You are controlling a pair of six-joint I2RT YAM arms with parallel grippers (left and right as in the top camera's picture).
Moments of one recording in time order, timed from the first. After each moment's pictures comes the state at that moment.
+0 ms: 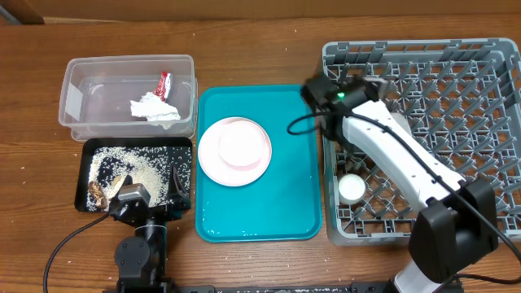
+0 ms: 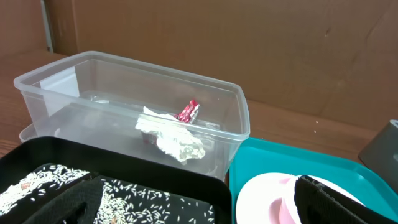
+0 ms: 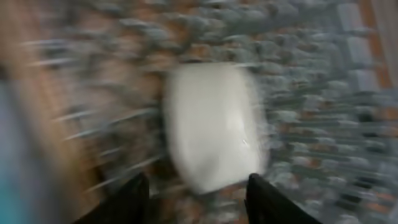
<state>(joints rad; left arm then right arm) 0.00 0.01 0.01 -0.07 -0.11 -0.23 0.50 1.81 1.54 -1.26 0.63 0.74</state>
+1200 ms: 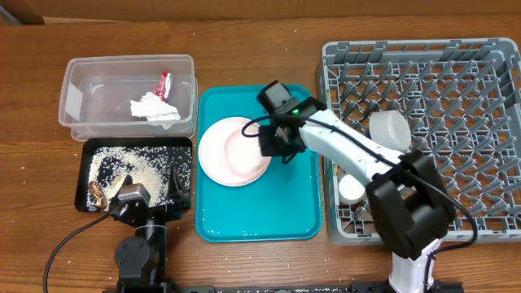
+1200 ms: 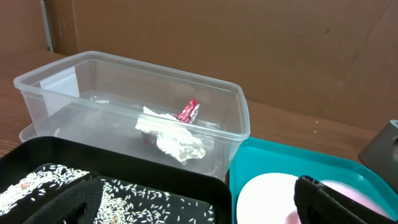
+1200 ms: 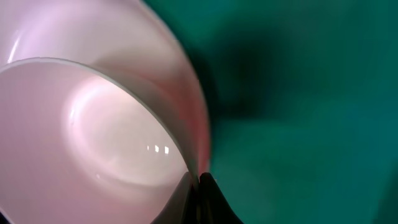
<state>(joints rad) 0.00 0.01 0.01 -0.07 -0.11 -0.23 0.60 1.99 1.47 -0.78 -0.12 0.52</state>
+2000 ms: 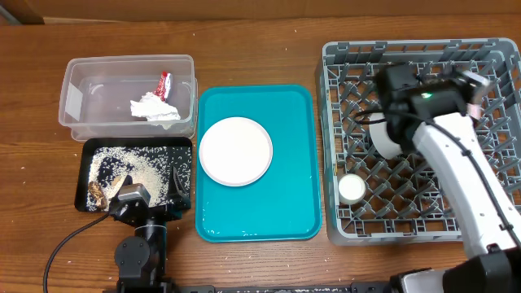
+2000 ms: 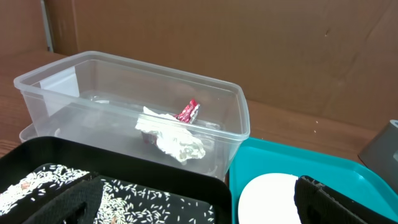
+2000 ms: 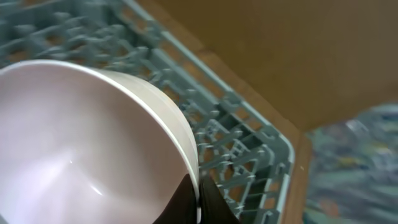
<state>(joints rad) 0.00 0.01 0.01 -0.07 -0.11 -0.23 0.17 1.56 1.40 -1.40 1.06 0.99</state>
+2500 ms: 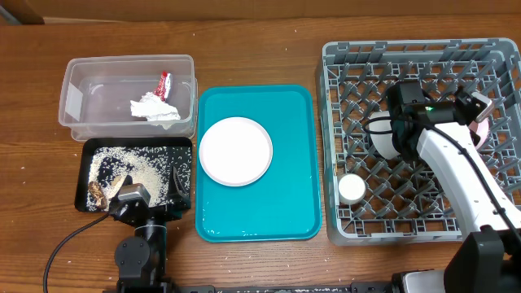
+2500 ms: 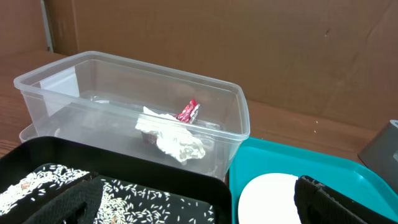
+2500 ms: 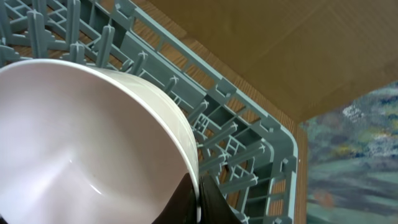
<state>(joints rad) 0.00 0.01 0.01 -0.07 -0.11 -0.23 0.09 1.57 1.20 -1.16 1.11 0.93</state>
